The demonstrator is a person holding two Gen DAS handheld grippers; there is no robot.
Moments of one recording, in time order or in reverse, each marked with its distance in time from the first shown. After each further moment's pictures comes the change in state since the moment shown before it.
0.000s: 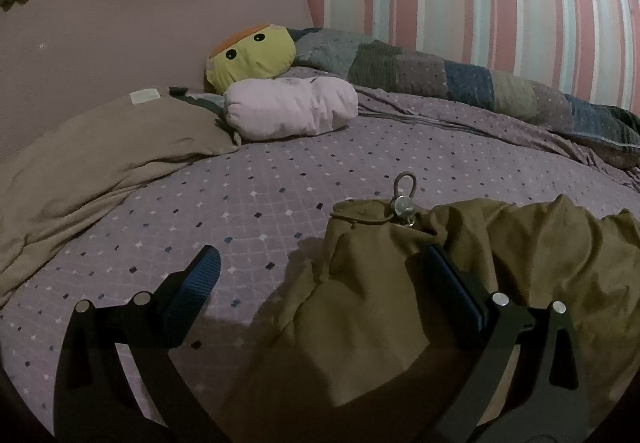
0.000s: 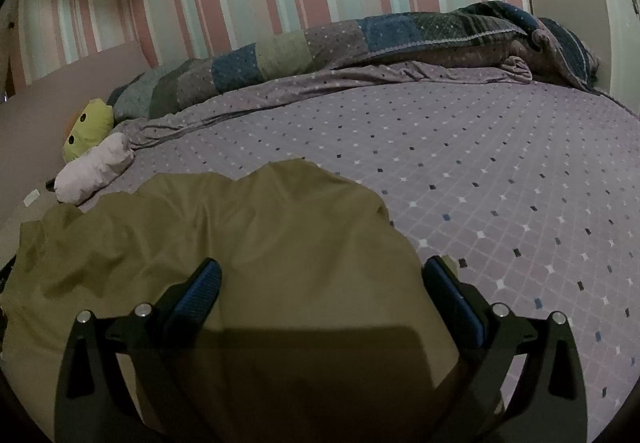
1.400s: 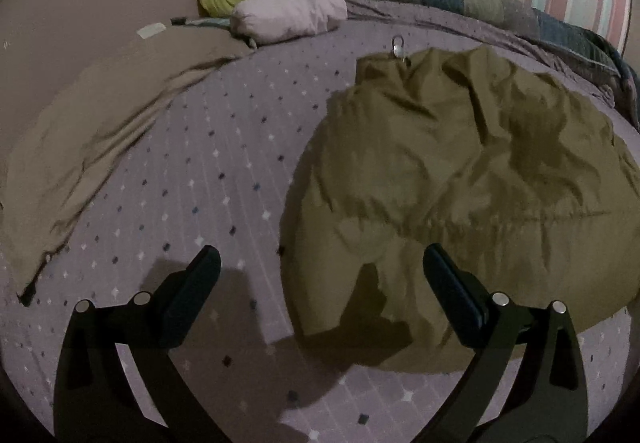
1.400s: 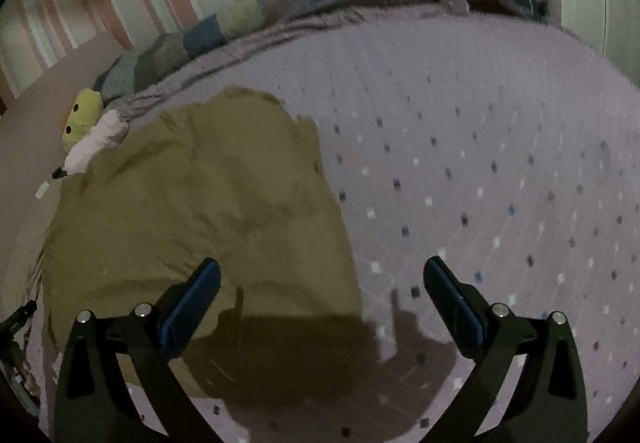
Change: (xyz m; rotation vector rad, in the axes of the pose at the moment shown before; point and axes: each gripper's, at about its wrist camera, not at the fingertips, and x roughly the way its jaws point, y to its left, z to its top) left arm -0.125 0.066 -0.064 0.115 0.360 -0.061; right arm -0.141 -0.075 -0.058 0.134 0.235 -0.045
